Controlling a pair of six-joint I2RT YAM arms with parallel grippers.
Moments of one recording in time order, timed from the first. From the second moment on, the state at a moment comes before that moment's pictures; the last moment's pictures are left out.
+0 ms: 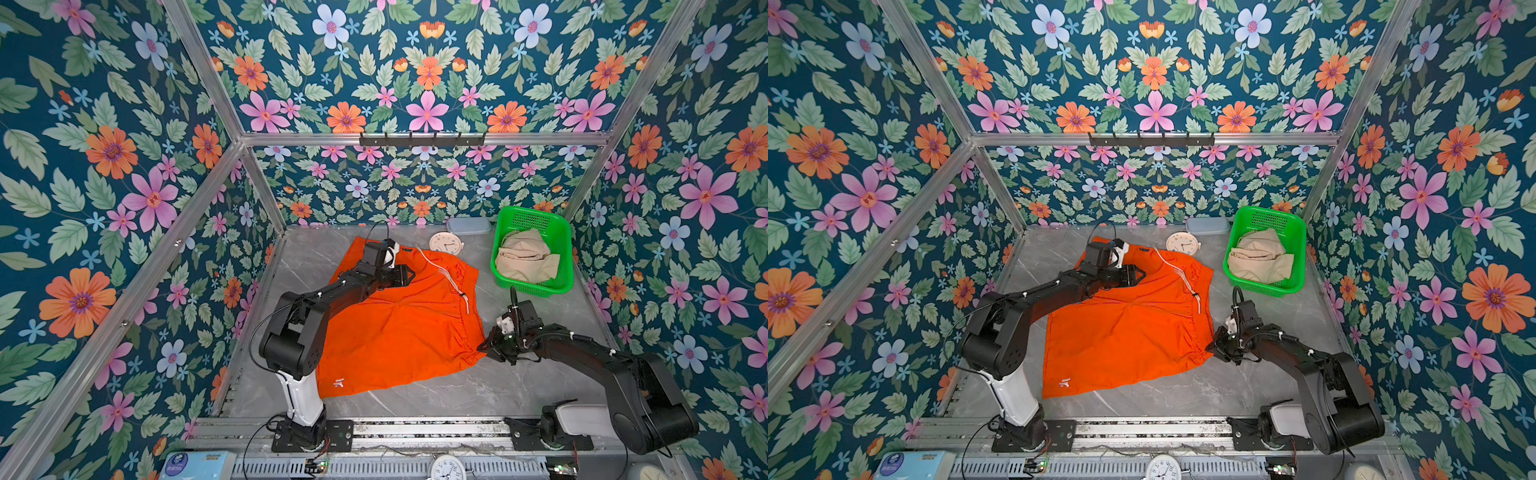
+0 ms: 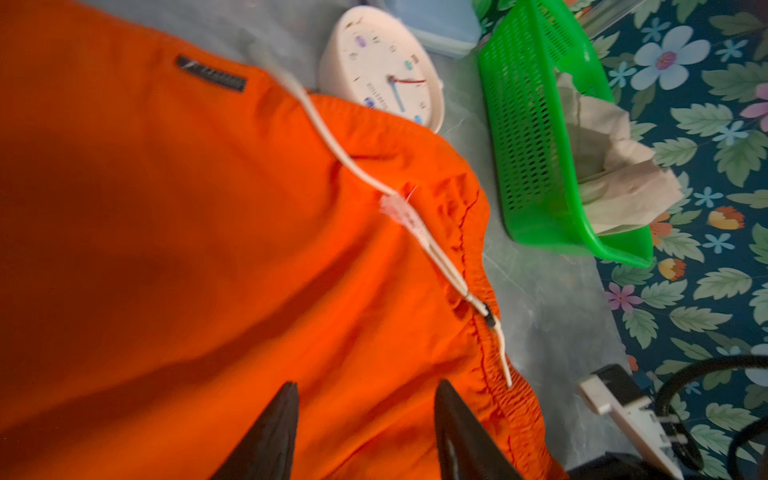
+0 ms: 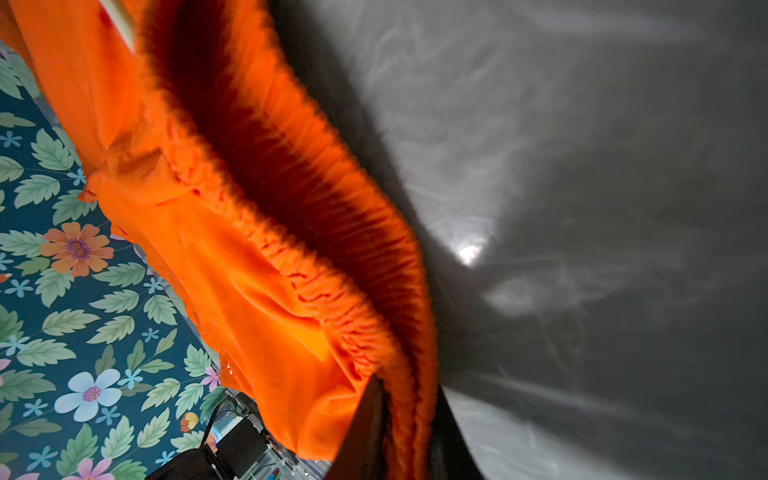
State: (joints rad) left arm -0.47 1.86 1.21 -0.01 0.38 -0.45; right arm 0.25 1.32 0.48 -0.33 -0.53 0.84
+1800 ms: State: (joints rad) left arm -0.59 1.82 1.26 -0.08 0.19 -0.56; right arm 0.33 1.33 0.50 -0.17 -0.39 0.97
